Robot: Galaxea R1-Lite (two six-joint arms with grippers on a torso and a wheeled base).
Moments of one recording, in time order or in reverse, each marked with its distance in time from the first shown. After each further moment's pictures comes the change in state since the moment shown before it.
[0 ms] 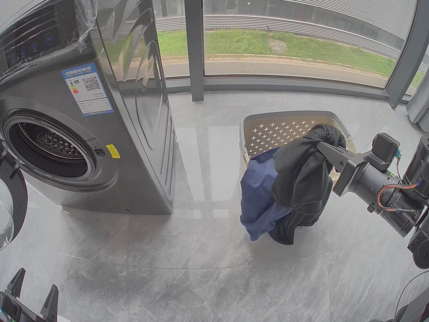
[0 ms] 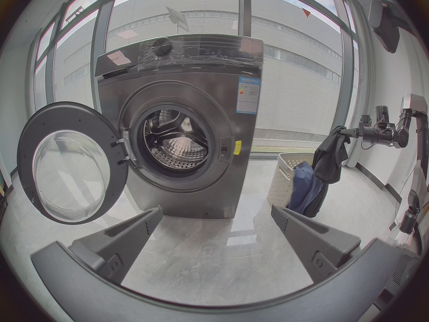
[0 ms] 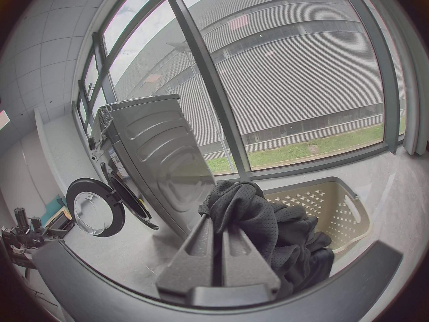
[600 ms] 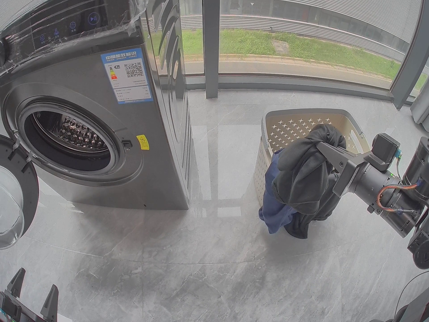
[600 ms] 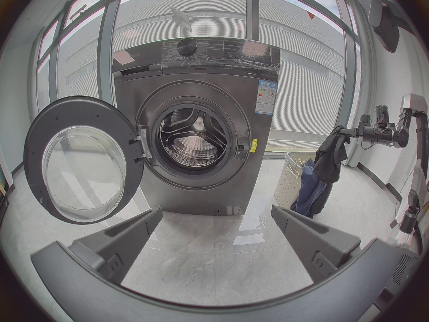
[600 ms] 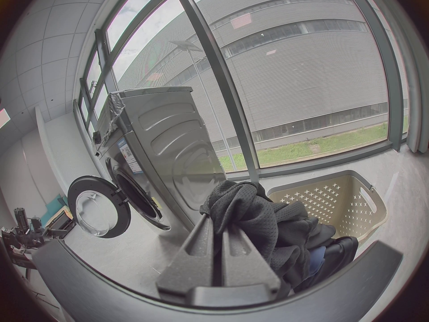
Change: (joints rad) left arm 0.000 0.000 0.000 0.001 0.000 0.001; right arm 0.003 0.000 0.001 0.000 0.000 0.001
